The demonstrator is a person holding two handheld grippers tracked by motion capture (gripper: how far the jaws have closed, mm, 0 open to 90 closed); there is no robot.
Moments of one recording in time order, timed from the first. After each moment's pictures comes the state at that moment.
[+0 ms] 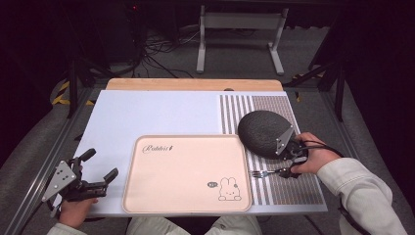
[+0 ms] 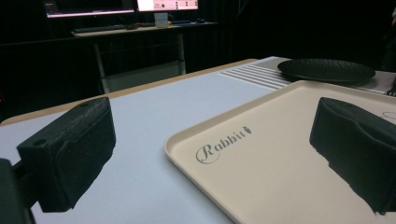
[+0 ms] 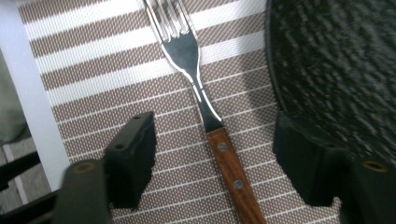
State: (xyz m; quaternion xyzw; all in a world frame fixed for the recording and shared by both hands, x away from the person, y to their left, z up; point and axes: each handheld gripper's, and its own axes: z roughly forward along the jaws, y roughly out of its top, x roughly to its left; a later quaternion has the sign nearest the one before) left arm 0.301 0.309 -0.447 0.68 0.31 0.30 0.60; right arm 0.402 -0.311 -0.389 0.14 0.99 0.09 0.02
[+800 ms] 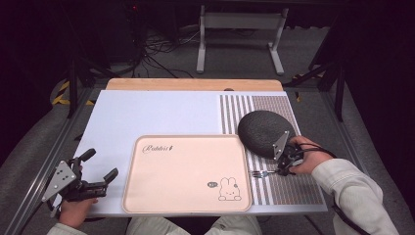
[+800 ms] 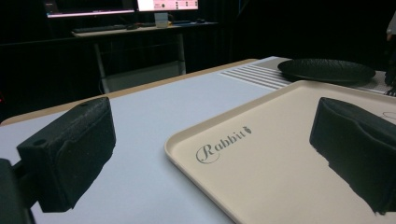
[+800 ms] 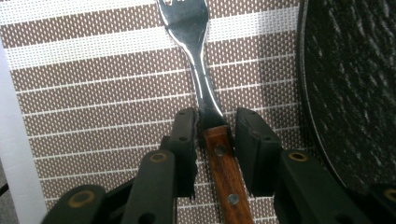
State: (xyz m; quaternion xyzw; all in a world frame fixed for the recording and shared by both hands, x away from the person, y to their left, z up) left arm 0.301 0.309 -0.447 0.68 0.31 0.30 0.60; right arm 0.410 -0.312 -0.413 0.08 0.99 0.06 0.01
